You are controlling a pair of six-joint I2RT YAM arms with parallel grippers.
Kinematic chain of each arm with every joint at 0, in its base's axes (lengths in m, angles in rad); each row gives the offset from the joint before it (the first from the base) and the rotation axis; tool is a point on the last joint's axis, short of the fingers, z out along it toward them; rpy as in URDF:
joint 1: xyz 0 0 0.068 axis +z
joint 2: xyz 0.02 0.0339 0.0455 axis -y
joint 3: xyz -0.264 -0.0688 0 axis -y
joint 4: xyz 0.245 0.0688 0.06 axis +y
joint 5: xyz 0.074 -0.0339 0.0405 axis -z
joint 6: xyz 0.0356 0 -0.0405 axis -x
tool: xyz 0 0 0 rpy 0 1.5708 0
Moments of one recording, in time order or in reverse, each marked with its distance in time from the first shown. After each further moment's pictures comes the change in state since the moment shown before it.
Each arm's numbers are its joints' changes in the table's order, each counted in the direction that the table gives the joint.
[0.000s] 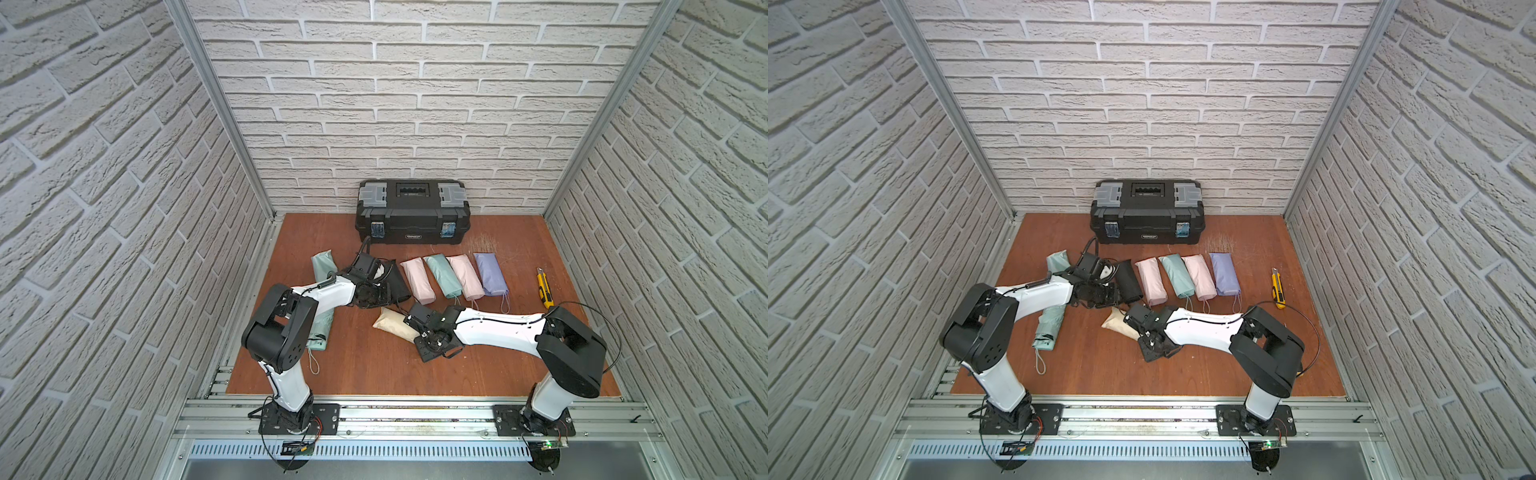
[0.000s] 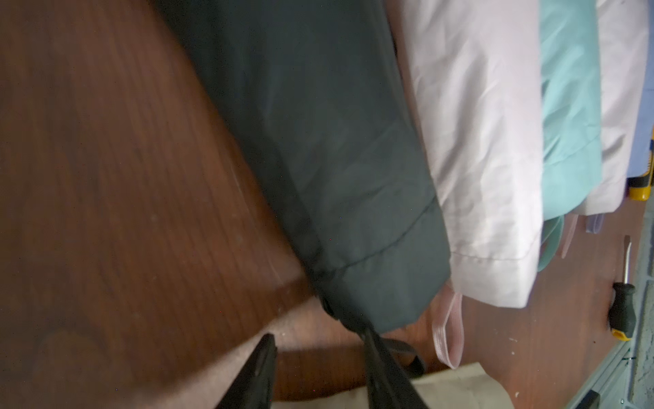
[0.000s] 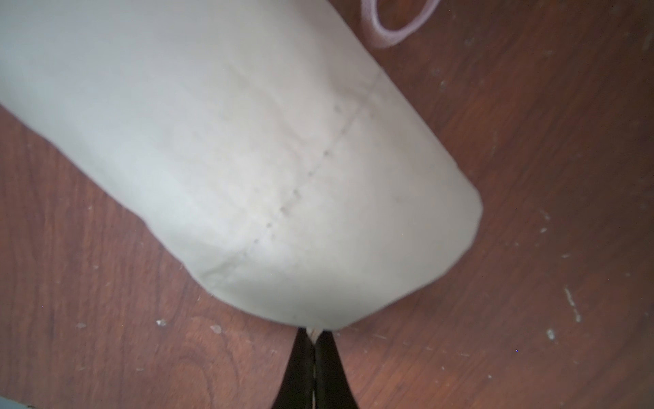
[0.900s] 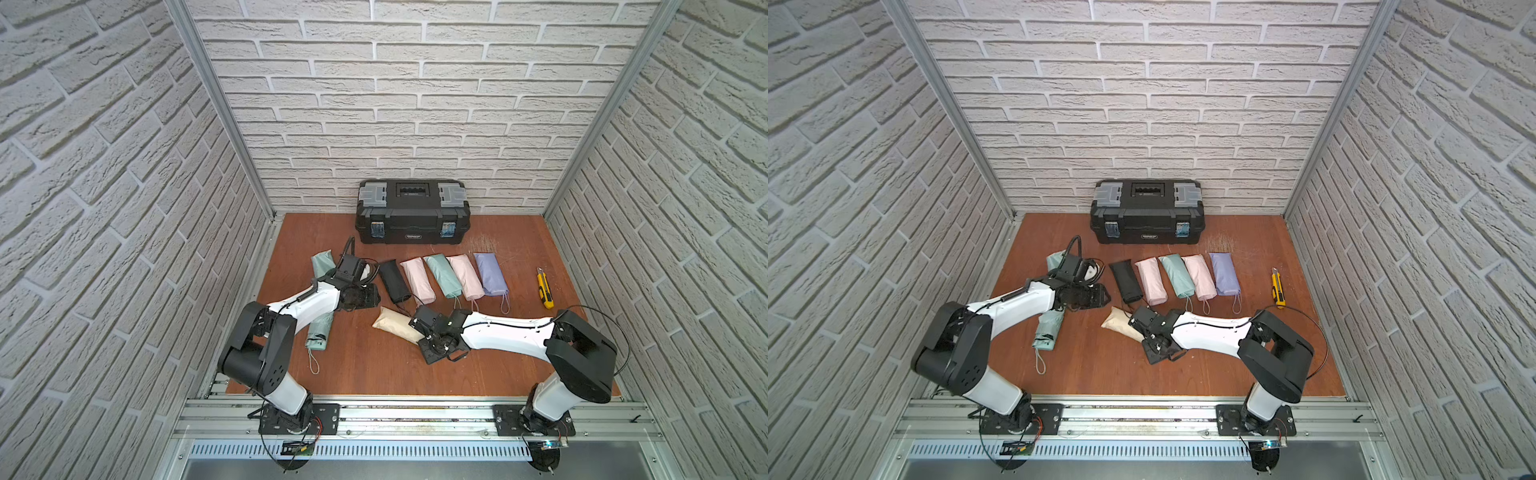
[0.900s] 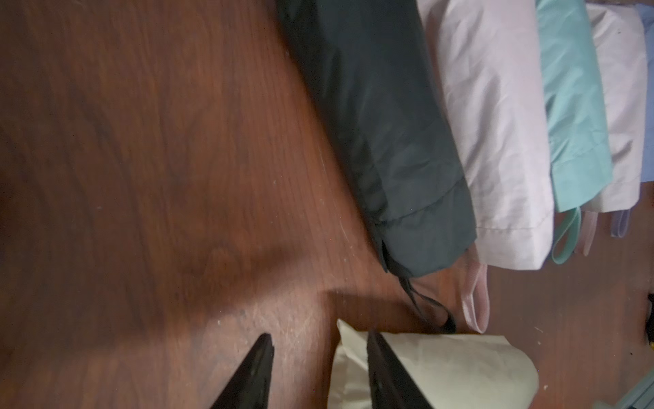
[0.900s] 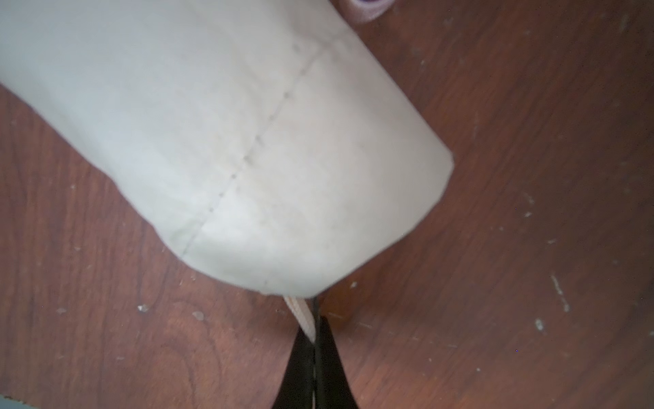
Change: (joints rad) left arm 0.075 0.159 -0.090 0.037 -0.071 -0.071; right arm 0.000 0.056 -0.074 -0.043 0.011 0.006
